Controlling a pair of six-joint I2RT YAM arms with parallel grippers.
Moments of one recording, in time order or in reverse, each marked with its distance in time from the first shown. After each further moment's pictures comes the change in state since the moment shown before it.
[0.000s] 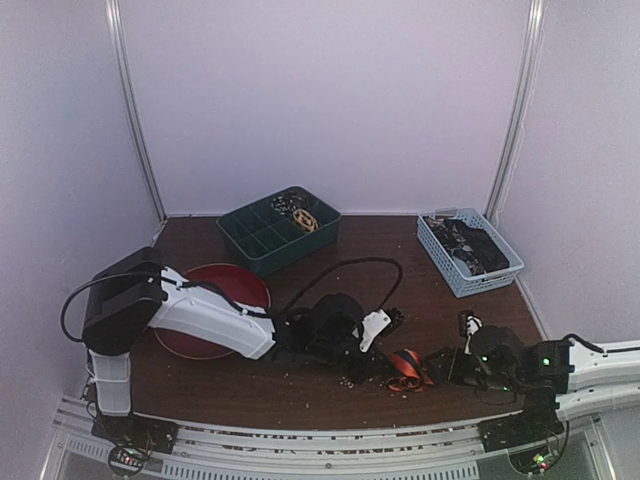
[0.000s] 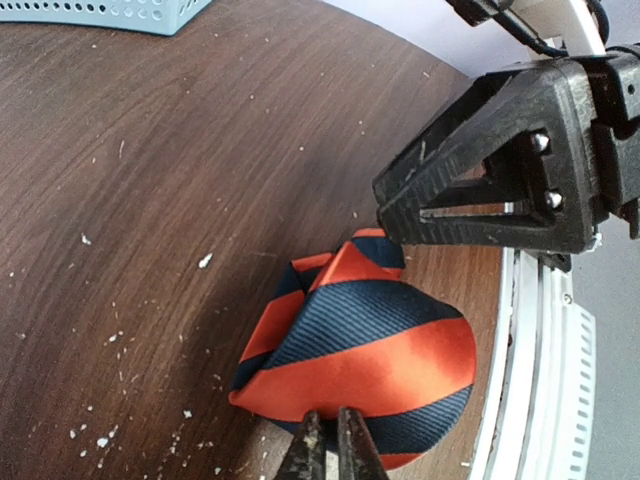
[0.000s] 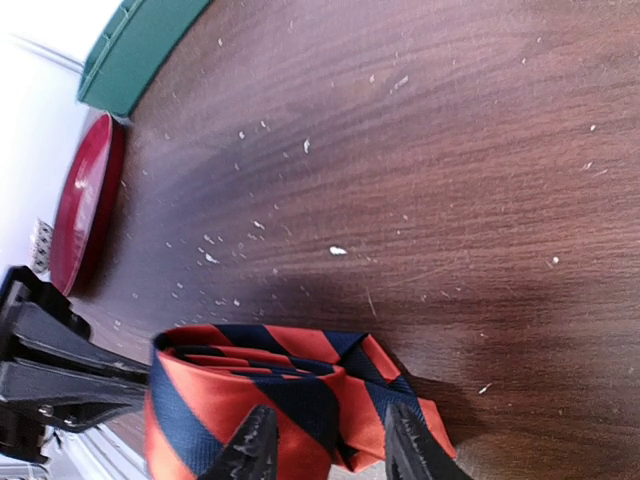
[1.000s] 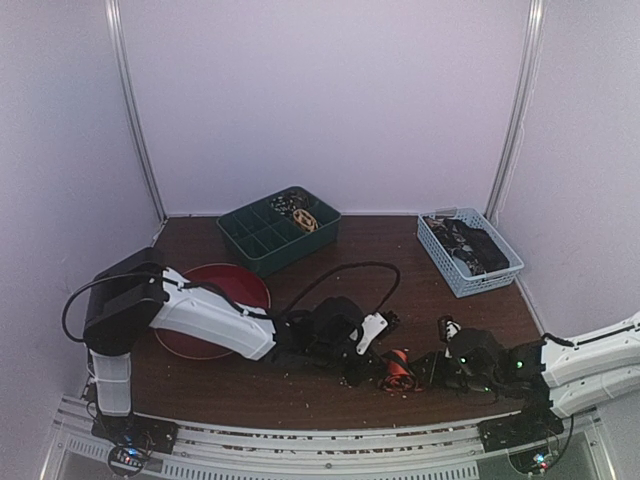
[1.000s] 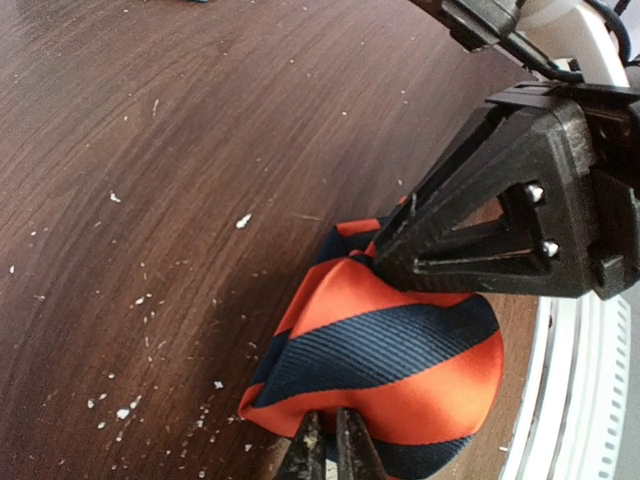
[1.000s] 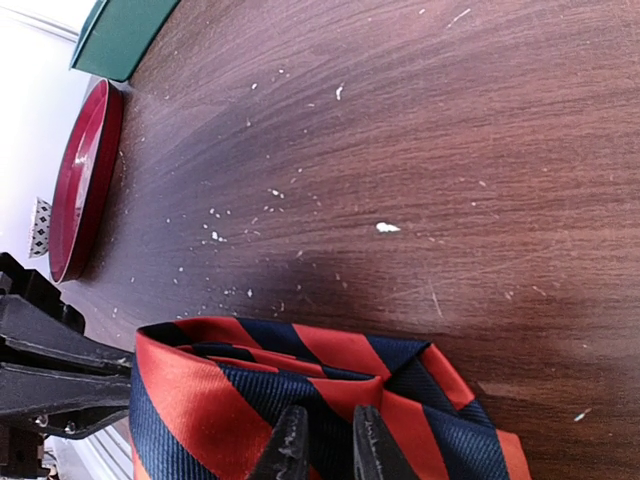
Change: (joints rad) left arm -0.002 0.006 -0.003 -0.050 -0.057 0.009; right arm 0.001 0.293 -0.010 0.304 -0.100 0.022
